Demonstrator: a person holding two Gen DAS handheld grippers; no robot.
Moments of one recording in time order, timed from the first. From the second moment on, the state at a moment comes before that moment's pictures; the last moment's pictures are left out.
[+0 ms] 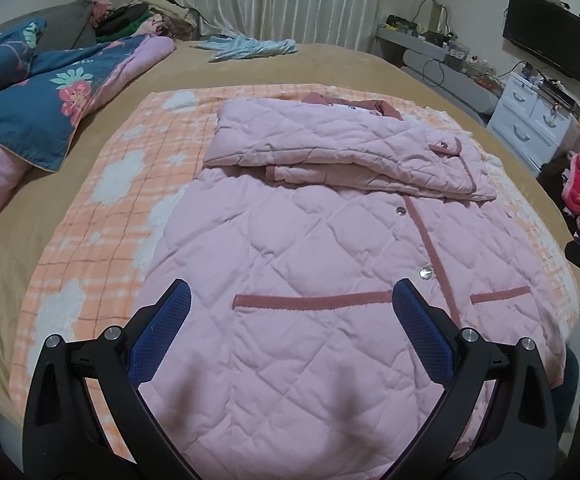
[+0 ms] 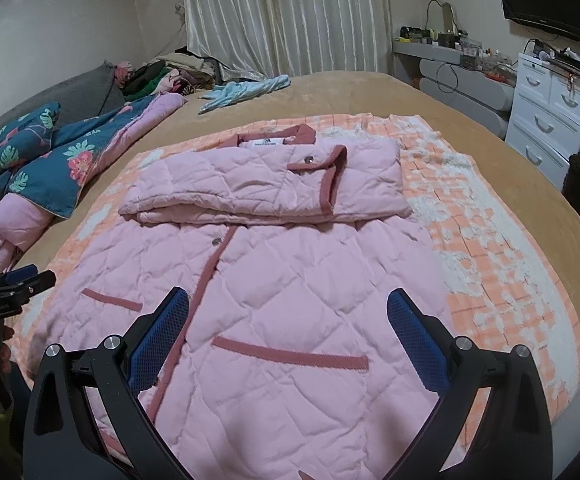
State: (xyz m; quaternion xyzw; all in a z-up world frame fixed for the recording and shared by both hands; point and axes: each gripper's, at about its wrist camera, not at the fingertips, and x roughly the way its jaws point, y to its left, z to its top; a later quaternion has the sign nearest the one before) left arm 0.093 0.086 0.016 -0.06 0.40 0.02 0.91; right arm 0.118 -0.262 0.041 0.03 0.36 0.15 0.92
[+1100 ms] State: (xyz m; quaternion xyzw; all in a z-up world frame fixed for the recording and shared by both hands) left arm 0.028 0.182 -0.061 -0.10 0.48 0.10 0.86; right arm 0.090 -0.343 -0.030 0.03 0.44 0.08 0.89
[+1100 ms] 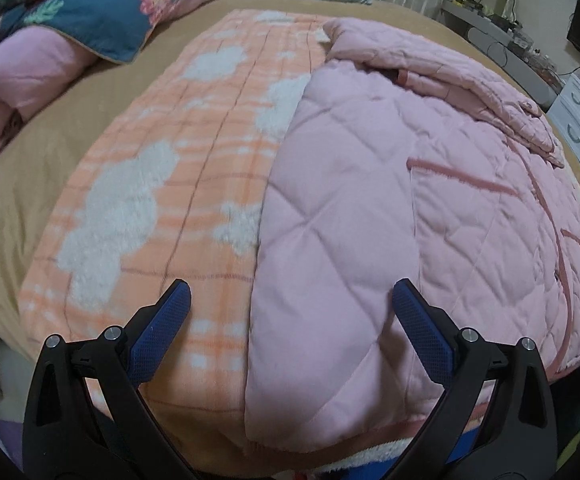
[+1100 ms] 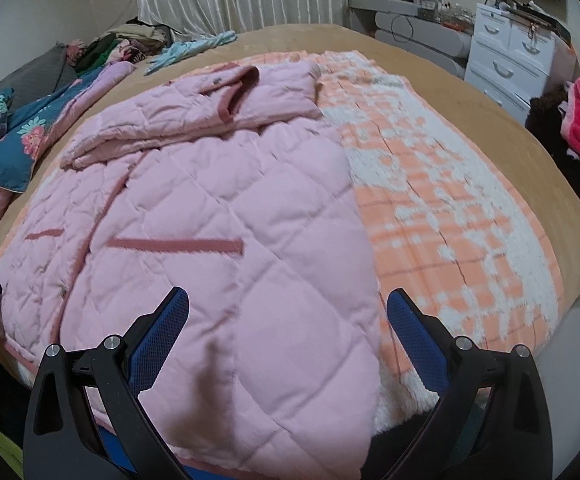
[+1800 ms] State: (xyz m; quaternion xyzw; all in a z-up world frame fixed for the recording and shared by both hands) left arm 0.019 0.157 -0.073 -0.09 0.50 0.06 0.86; right arm 0.055 -0.350 -0.080 0.01 0.52 0.13 0.84
